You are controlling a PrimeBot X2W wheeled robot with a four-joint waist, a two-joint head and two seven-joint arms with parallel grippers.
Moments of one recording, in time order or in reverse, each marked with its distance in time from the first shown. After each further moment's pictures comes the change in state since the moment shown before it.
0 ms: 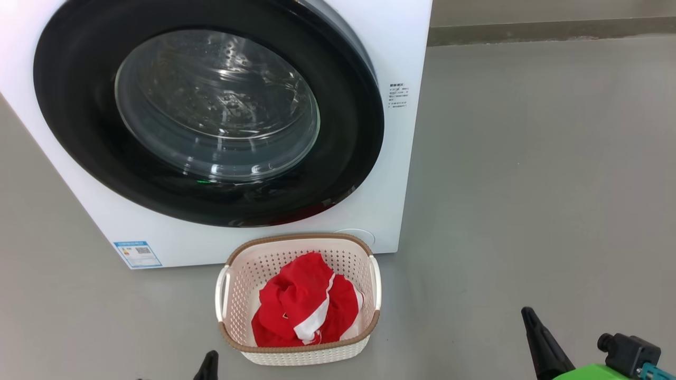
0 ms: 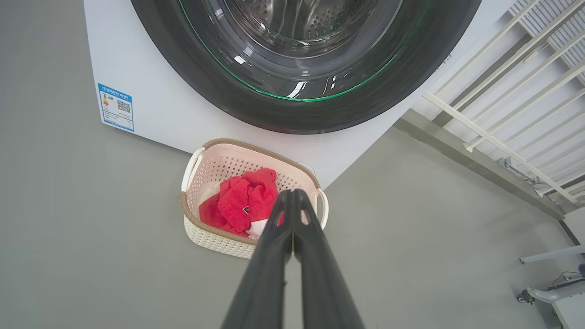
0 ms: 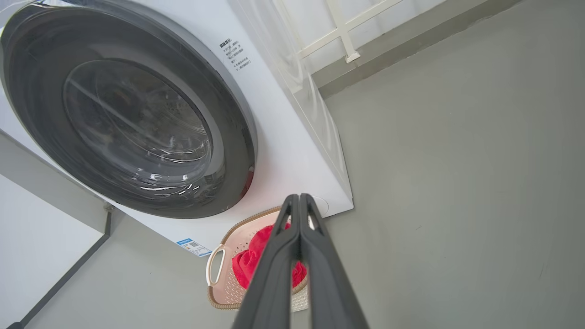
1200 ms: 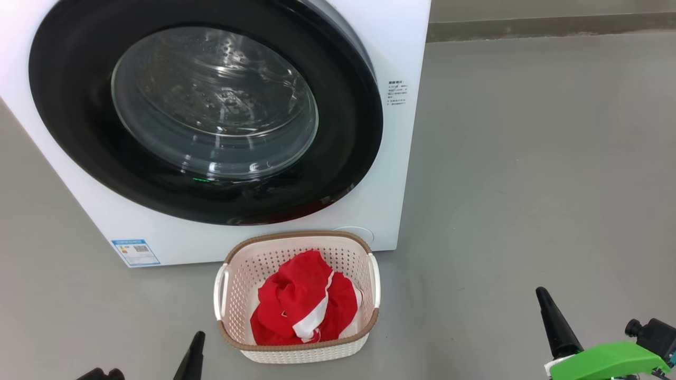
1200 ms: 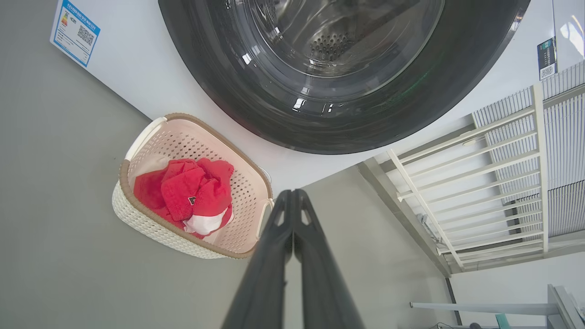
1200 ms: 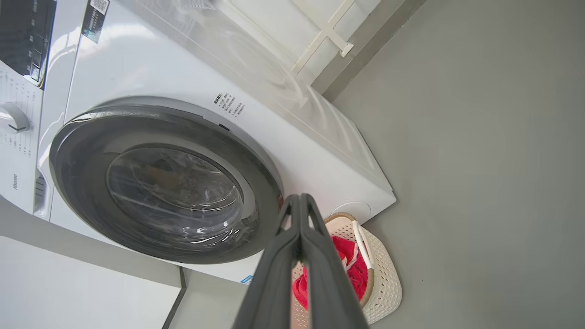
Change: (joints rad) left arm -0.051 -0.030 0.106 0.031 -0.362 -0.095 0.079; right arm -0.055 -0.012 -0.037 0.001 0.382 0.000 0.078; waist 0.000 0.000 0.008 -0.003
